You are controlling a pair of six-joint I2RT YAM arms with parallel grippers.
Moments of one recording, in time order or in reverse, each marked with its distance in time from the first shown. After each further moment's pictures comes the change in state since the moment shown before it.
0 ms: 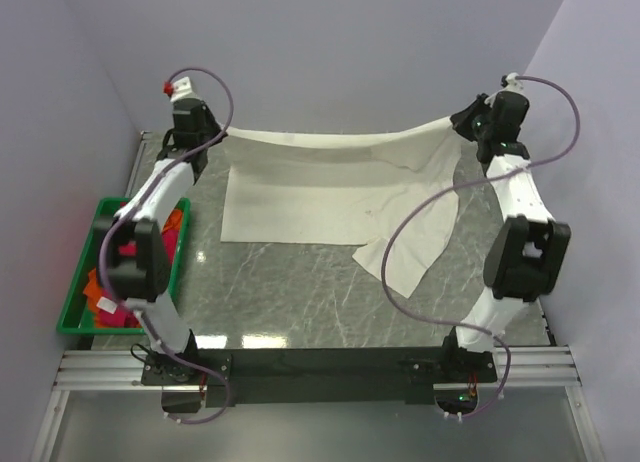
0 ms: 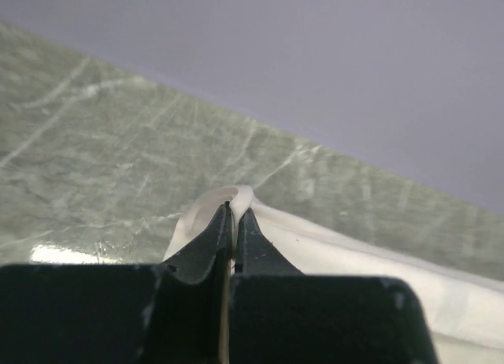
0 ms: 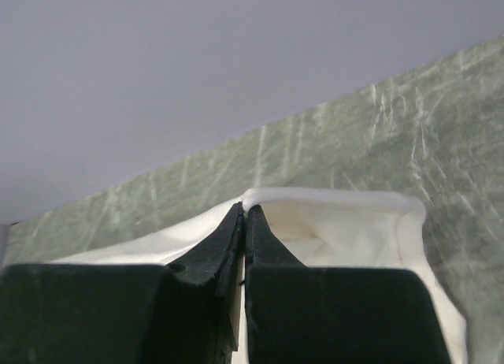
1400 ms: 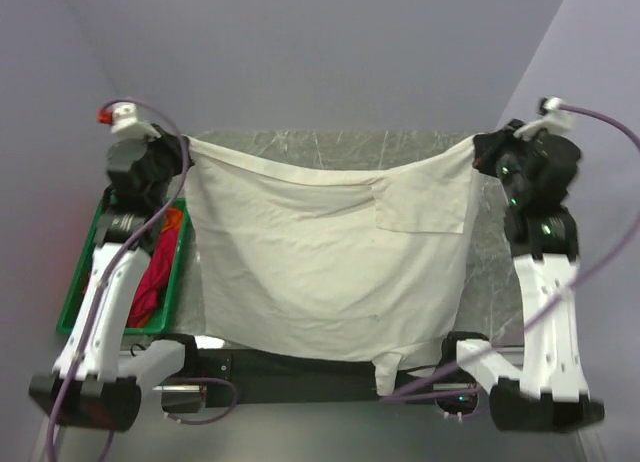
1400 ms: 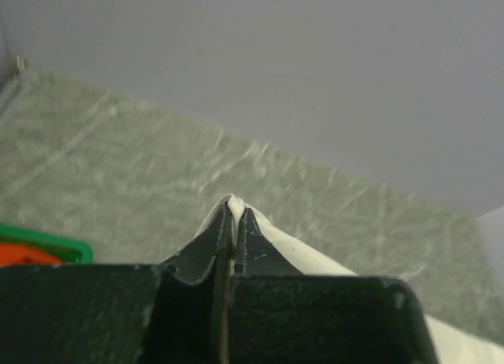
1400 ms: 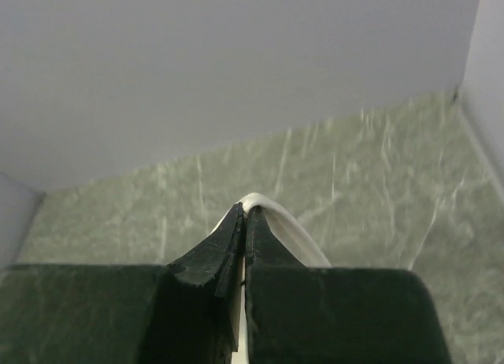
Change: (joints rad) left arm 0.000 -0.865 -0.316 -0.217 0.041 0.008; right arm 0.101 -0.868 -0.187 -0.423 0.144 -0.134
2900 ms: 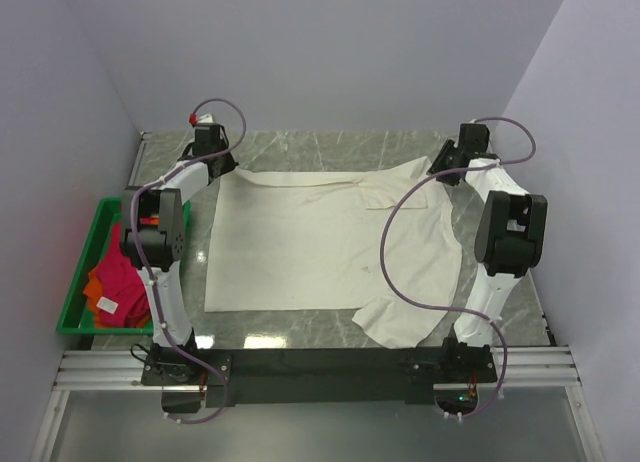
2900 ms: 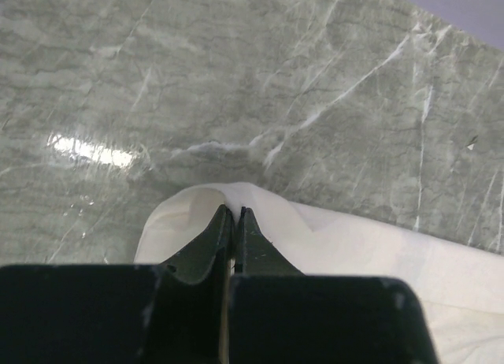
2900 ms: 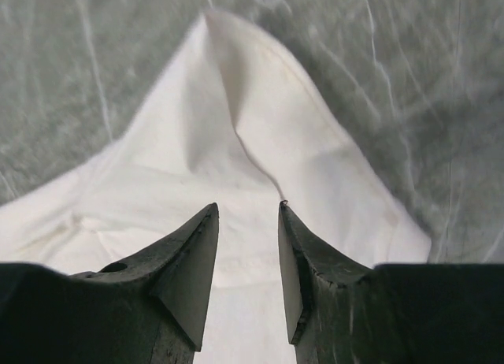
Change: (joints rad) left arm 0.011 1.068 0.293 0.137 0.037 -0.018; right arm -0.050 1.019 0.116 0.152 -0.050 0.100
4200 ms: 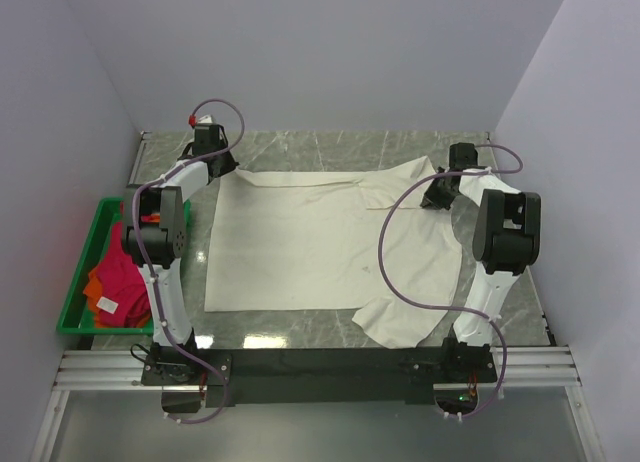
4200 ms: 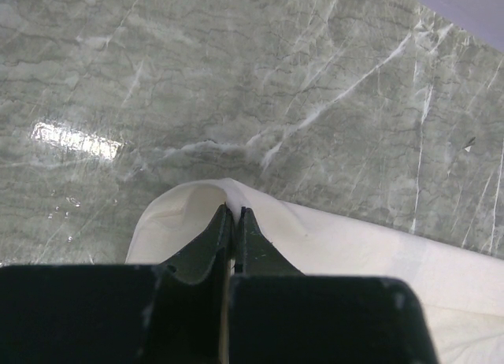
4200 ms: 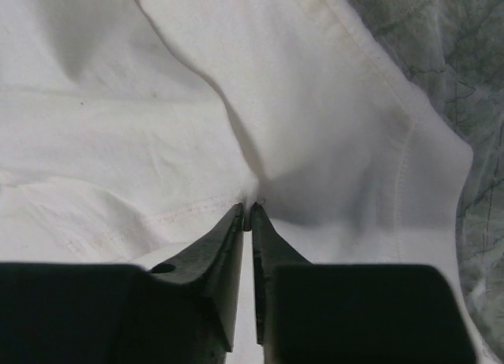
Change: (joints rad) left arm 0.009 0.036 0.033 -0.010 0.036 -0.034; right arm 0.018 0.020 -0.127 -0.117 -0.039 0.068
